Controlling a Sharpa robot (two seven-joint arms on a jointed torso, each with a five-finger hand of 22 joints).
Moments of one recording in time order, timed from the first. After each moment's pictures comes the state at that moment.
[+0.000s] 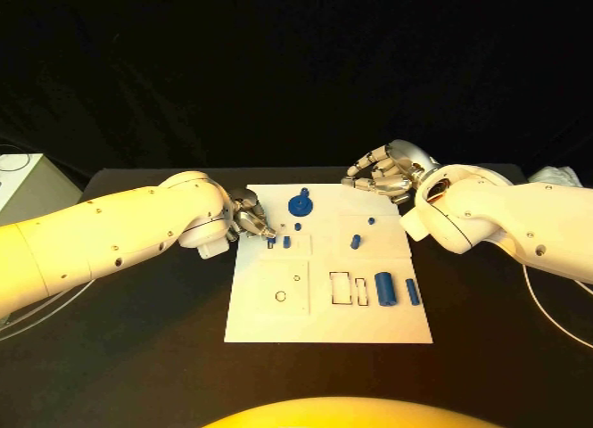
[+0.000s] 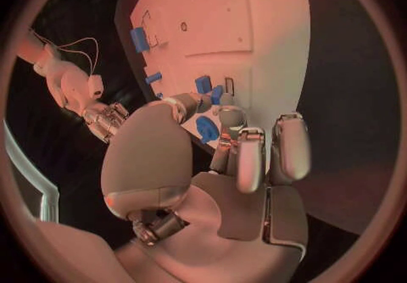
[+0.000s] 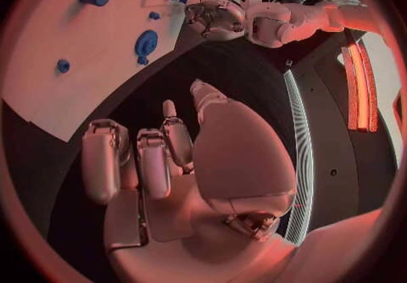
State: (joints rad) left arm 1.30 -0.60 -0.12 1.30 -0.93 0.06 -0.49; left_hand 1.19 -0.27 0.64 0.19 0.59 0.94 0.06 0.66 0.76 1.25 0.00 1.10 0.80 1.47 -0.07 1.53 1.31 0.08 1.35 0.04 1.45 1.29; right arm 1.35 -0.87 -0.14 1.60 -0.79 -0.52 -0.17; right_hand 1.34 -0.16 0.20 0.29 0.22 0.87 0.16 0.27 0.32 1.36 0.08 1.35 1.31 1.47 0.00 1.54 1.31 0.03 1.47 0.09 1.38 1.31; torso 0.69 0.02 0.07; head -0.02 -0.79
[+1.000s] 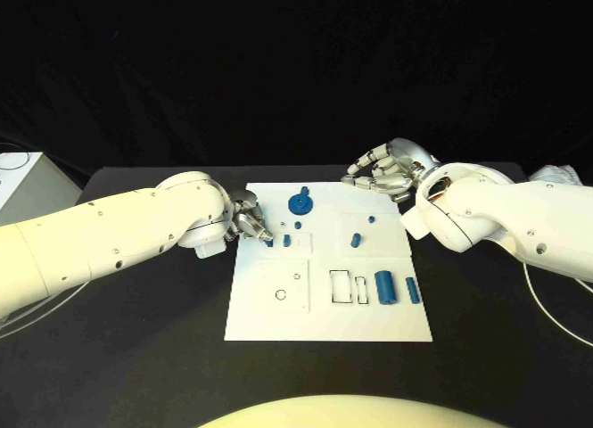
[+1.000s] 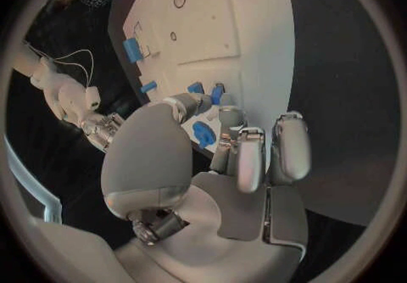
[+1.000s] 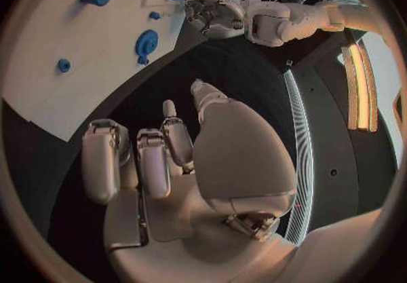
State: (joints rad) left arm 1.30 -0.60 -0.12 1.30 -1.00 0.09 -0.49; left_hand 1.19 -0.27 0.64 0.19 0.59 0.94 0.06 0.67 0.76 1.25 0.00 1.10 0.80 1.47 -0.07 1.53 1.31 0.08 1.35 0.04 1.45 1.29; right arm 1.35 -0.87 -0.14 1.60 -0.79 -0.52 -0.17; right_hand 1.33 -0.17 0.20 0.29 0.23 0.87 0.16 0.28 0.32 1.35 0.07 1.35 1.31 1.47 0.00 1.53 1.31 0.03 1.47 0.09 1.38 1.31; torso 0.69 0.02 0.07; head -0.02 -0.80
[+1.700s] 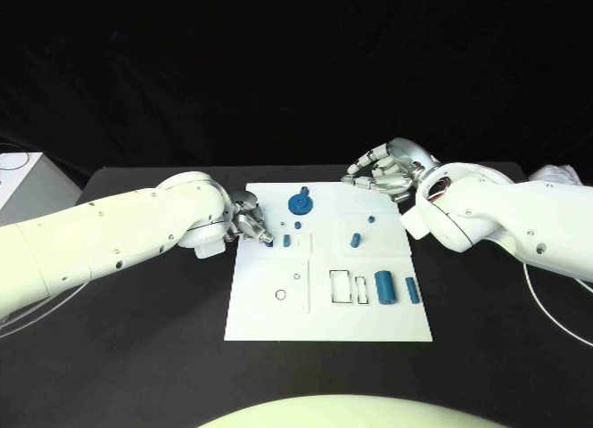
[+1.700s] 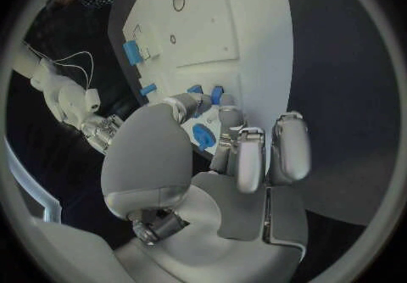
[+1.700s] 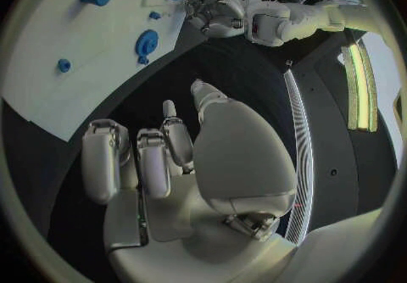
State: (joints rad) left arm 1.30 -0.60 -0.12 1.30 -1.00 0.11 -0.49; left_hand 1.19 -0.27 0.64 0.19 0.59 0.94 0.05 0.66 0.76 1.25 0.00 1.10 0.80 1.47 -0.07 1.53 1.31 0.08 1.35 0.04 1.45 1.30; right arm 1.35 -0.87 -0.14 1.60 -0.79 -0.52 -0.17; right_hand 1.33 -0.17 0.20 0.29 0.23 0.87 0.16 0.28 0.32 1.35 0.07 1.35 1.31 1.47 0.00 1.53 1.31 0.03 1.47 0.09 1.38 1.31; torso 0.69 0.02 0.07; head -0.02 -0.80
